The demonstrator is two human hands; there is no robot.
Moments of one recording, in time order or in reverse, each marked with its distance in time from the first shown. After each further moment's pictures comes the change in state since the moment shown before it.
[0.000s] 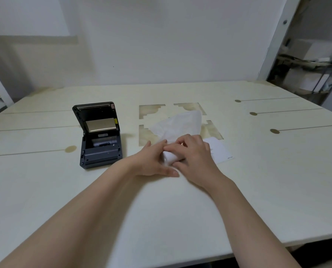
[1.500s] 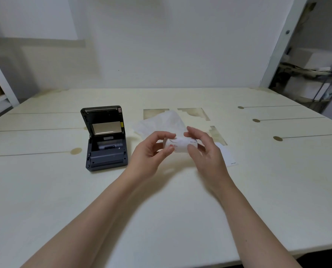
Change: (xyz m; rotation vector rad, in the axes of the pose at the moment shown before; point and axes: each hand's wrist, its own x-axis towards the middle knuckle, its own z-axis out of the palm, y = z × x) left_hand -0.023 0.003 0.005 -0.758 0.506 0.191; right_hand -0.001 -0.011 -0.015 0.846 0.200 0.187
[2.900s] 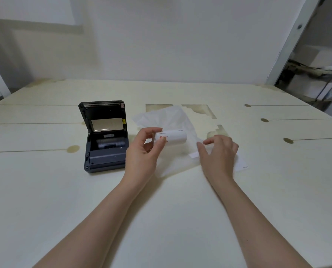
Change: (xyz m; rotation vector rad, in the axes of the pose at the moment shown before) left_hand 0.009 -0.016 -0.008 -0.051 0.353 -0.052; right_hand 0.034 0.038 0.011 -0.778 0.358 0.214
